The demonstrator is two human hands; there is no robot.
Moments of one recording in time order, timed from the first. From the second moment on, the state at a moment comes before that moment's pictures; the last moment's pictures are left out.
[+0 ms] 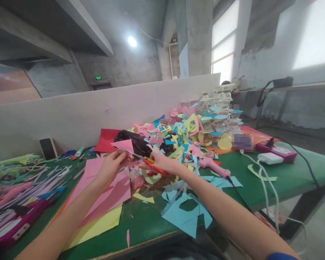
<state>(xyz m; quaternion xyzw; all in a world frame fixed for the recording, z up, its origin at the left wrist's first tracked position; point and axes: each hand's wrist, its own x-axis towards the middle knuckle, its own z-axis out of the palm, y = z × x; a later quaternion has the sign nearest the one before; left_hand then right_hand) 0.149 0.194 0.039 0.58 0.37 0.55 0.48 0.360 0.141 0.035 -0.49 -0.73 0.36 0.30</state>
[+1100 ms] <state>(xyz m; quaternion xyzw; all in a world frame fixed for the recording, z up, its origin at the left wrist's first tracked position) 0.149 0.194 0.036 0.62 0.38 0.52 0.45 0.359 0.142 0.033 -0.48 -0.73 0.39 0.30</state>
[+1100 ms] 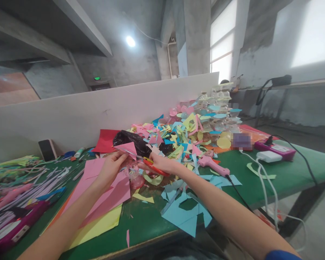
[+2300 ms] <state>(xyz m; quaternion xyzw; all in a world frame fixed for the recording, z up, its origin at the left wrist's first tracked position) 0.154 0.180 0.045 0.65 0.41 0.51 0.38 0.358 0.150 0.030 -0.49 -0.73 0.35 0.32</state>
